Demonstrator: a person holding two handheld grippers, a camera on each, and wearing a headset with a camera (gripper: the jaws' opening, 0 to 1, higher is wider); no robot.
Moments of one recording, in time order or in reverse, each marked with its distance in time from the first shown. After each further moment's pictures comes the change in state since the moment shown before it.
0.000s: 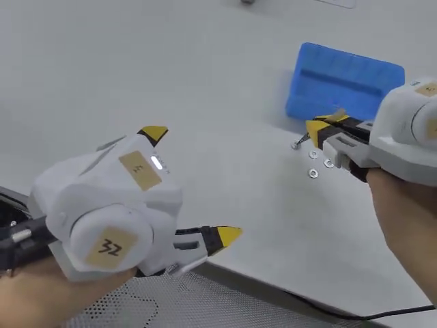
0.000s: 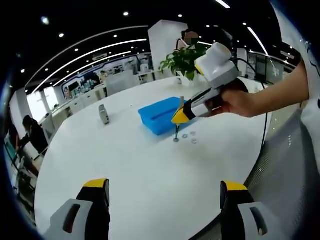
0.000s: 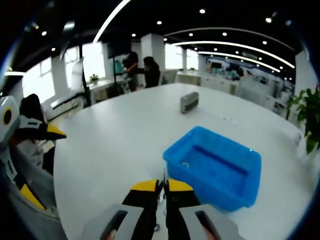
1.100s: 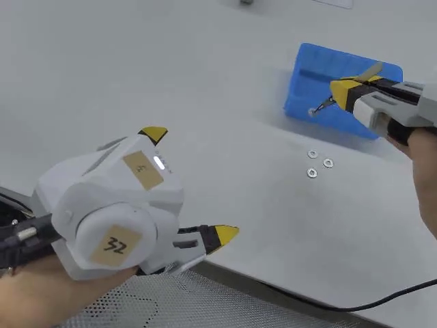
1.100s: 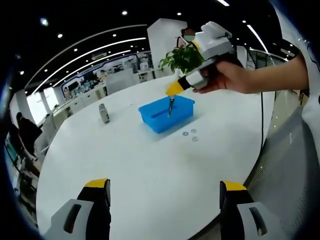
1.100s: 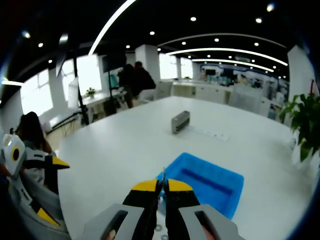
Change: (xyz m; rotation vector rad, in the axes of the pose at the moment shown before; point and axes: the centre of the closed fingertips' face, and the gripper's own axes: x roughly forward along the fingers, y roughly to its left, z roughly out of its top) left arm 0.001 0.000 -0.003 0.010 0.020 0.006; right arm -0.023 -0.031 0.058 0.045 -0.106 -0.035
